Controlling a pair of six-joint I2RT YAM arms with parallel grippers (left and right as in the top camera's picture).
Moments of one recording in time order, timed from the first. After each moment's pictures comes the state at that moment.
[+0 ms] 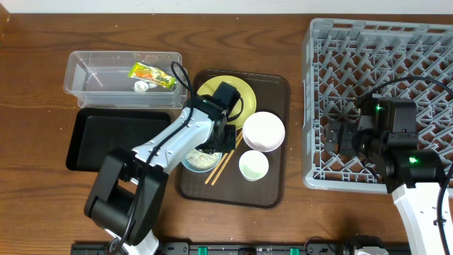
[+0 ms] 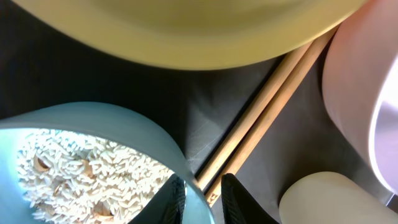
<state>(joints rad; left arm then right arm) -0.53 1.81 1.18 -0.86 0.12 -0.49 0.03 1.08 0.94 -0.84 -0.13 0.15</state>
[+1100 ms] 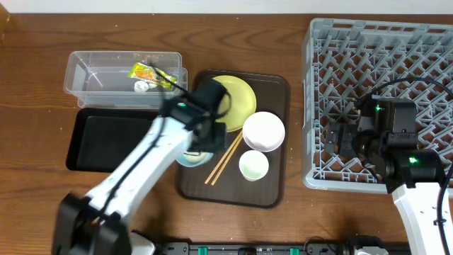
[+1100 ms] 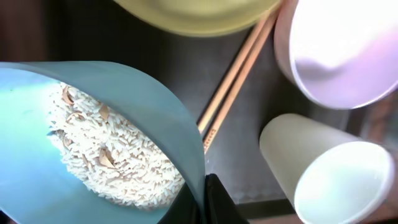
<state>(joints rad) -0.48 1.55 1.21 -1.02 0.13 -0.43 0.03 1.08 0.94 -0.85 -0.13 0.15</state>
